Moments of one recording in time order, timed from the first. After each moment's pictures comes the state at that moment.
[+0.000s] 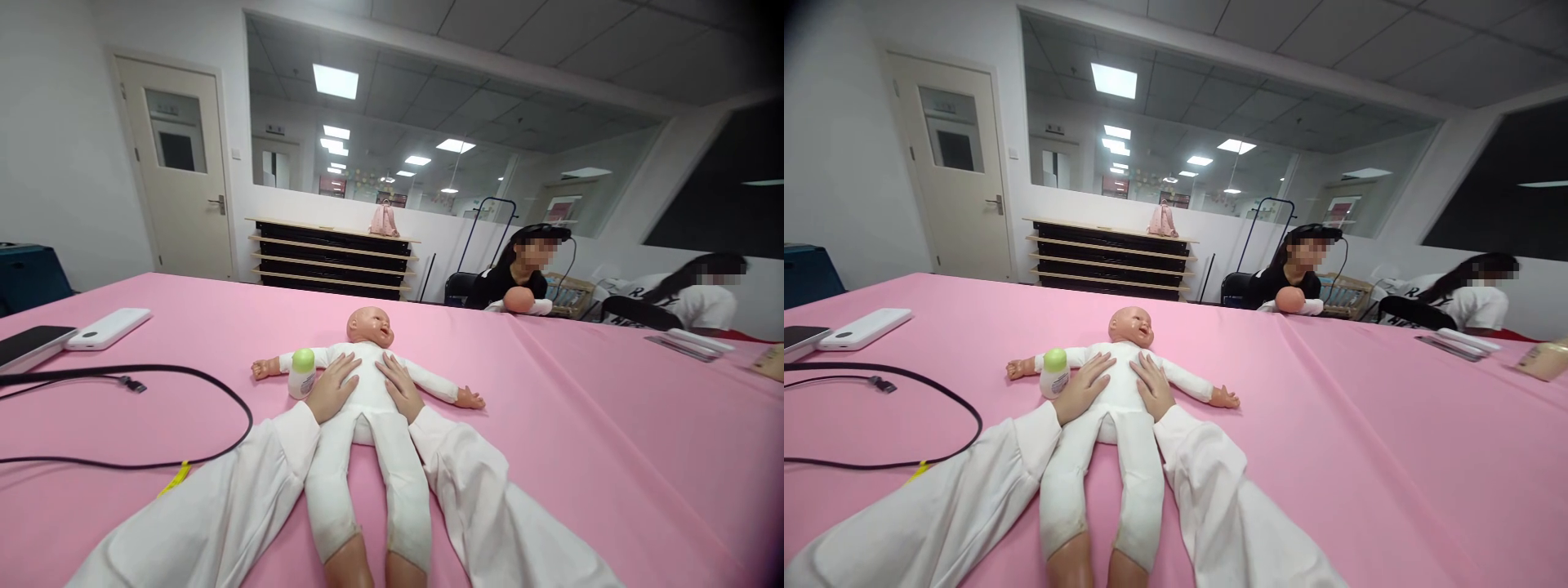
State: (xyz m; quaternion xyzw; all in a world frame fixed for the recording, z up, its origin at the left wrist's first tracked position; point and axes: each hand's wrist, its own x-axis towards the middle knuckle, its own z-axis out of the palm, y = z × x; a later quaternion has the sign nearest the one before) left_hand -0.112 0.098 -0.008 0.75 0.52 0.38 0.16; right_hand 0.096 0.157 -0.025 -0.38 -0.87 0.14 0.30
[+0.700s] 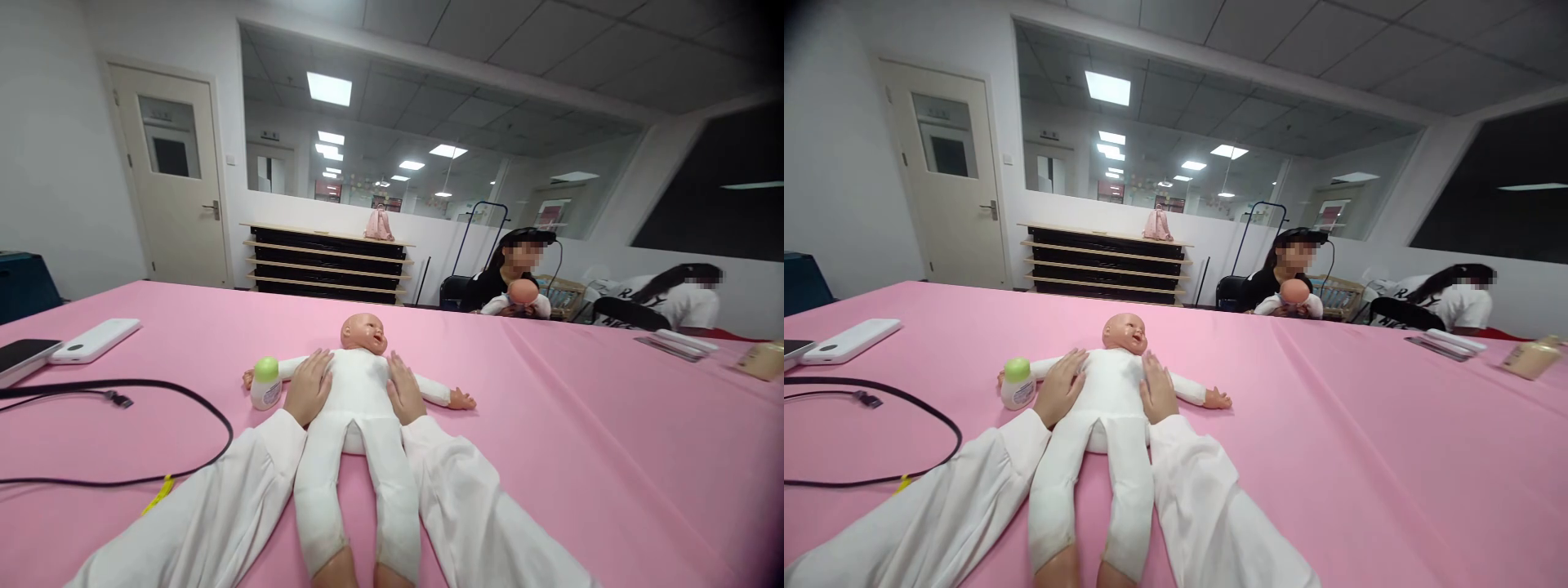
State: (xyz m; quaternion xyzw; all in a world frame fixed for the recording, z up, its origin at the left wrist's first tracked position) left_hand -0.136 0.112 -0.017 0.72 0.56 0.40 -0.06; right_hand 0.101 0.158 -0.019 -0.46 -0.83 -0.03 0.31
